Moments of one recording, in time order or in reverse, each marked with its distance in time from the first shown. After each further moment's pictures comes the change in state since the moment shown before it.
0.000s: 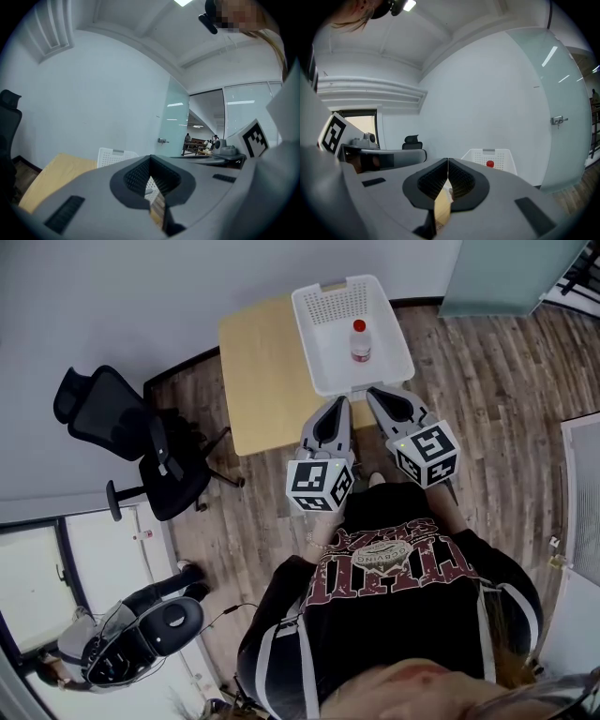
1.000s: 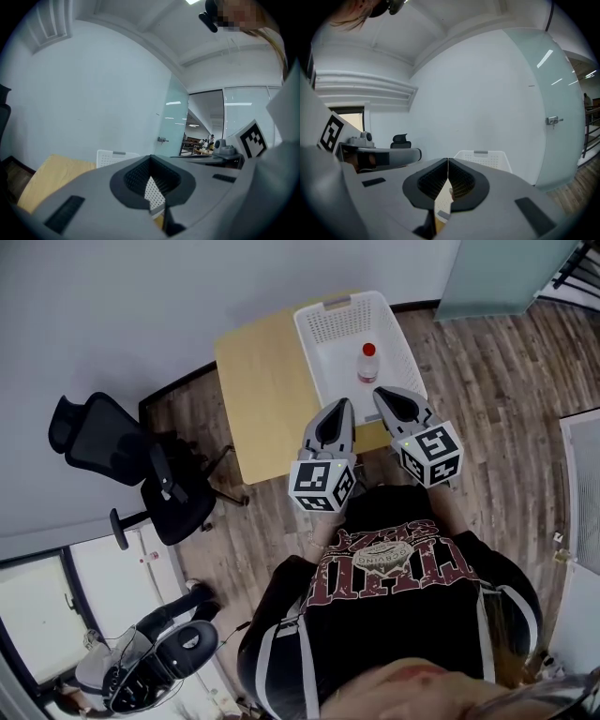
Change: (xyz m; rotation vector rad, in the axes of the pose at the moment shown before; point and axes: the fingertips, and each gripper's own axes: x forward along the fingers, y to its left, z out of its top) left arm 0.062 0.054 0.011 -0.010 0.032 -0.060; right arm 0.064 -0.051 0.008 0.018 0.019 -0.101
